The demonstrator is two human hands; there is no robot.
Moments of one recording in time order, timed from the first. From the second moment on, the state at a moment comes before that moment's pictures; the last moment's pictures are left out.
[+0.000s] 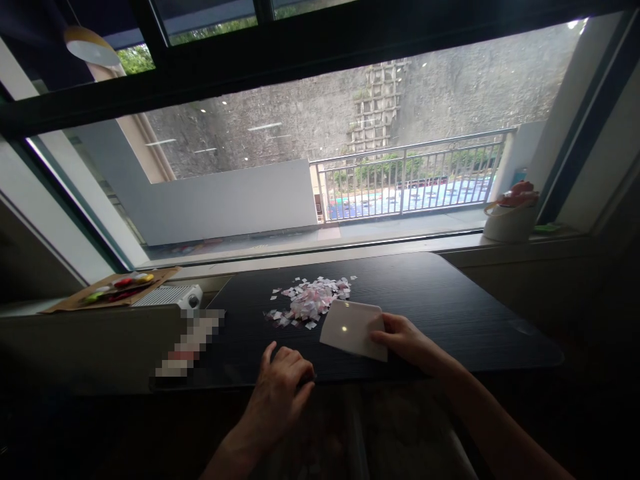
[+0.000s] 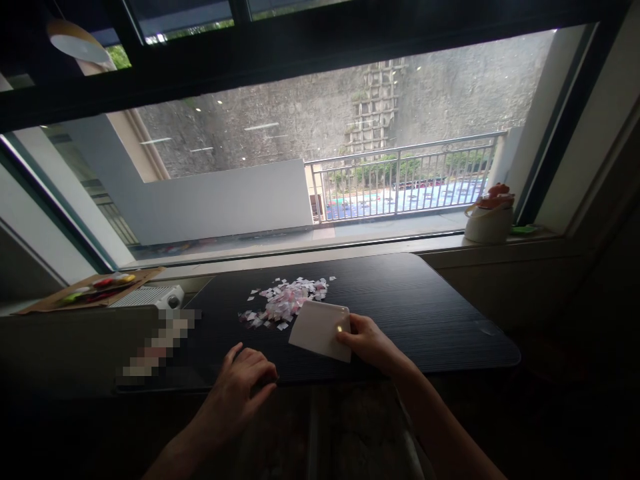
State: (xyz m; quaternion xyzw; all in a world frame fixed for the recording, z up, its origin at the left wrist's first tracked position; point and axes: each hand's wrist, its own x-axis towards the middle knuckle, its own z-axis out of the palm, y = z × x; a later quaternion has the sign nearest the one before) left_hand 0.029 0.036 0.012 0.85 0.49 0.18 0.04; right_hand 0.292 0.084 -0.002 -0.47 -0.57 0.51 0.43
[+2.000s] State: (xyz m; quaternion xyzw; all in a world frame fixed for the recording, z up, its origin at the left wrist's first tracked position) left_hand -0.024 0.102 -0.023 0.71 0.56 0.42 -0.09; right_hand 0.303 0.053 0.018 -0.64 -0.67 0.15 0.34
